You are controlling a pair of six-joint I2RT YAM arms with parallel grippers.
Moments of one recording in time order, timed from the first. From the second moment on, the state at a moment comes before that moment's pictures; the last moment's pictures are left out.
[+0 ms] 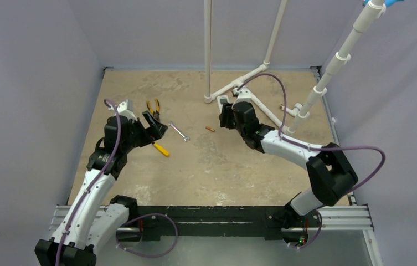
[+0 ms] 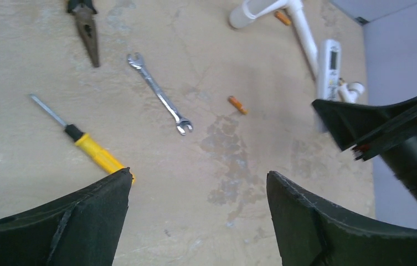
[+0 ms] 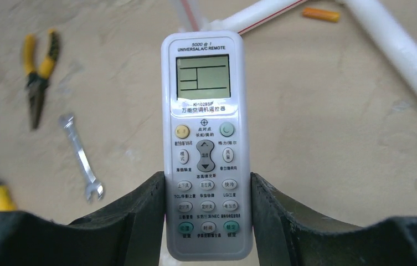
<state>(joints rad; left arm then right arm) -0.20 0.80 0.74 -0.45 0.08 -0.62 0.64 1.58 0.98 0.13 0.36 0.40</state>
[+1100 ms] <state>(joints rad) -0.55 1.07 0.62 0.08 0.24 -0.97 0.83 1.20 0.60 0.30 -0.19 0.45</state>
